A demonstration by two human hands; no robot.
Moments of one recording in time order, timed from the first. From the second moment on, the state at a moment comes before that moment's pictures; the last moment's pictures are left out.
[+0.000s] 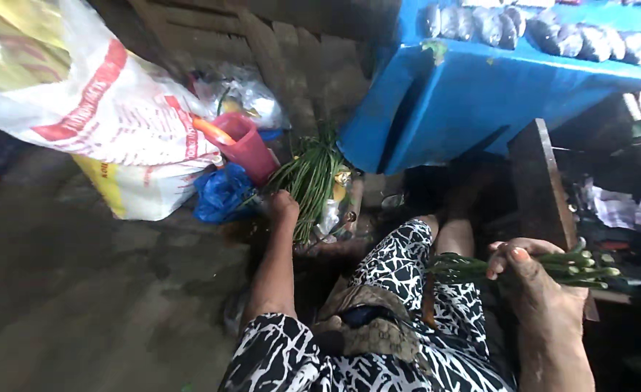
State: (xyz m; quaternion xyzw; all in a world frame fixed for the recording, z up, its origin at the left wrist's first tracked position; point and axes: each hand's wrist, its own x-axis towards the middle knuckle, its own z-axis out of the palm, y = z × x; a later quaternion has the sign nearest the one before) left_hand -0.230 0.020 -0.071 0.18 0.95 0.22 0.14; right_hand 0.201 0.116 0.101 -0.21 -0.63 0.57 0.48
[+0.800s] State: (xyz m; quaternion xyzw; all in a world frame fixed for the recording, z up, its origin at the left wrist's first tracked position) left_hand -0.020 0.072 0.085 0.21 0.33 0.79 0.47; right_hand 0.180 0.105 0.085 -0.28 -0.61 0.60 0.43
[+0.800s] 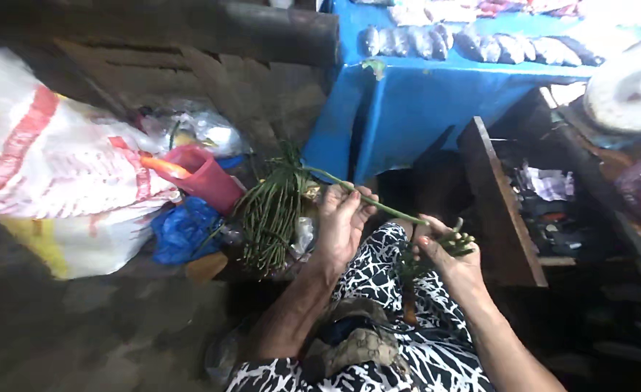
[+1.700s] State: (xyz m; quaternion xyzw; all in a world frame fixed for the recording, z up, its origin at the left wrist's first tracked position) left_hand 0.079 0.085 0.061 0.61 0.46 0.27 0.58; right_hand 0.226 0.114 0.121 -0.19 -0.44 0.64 0.60
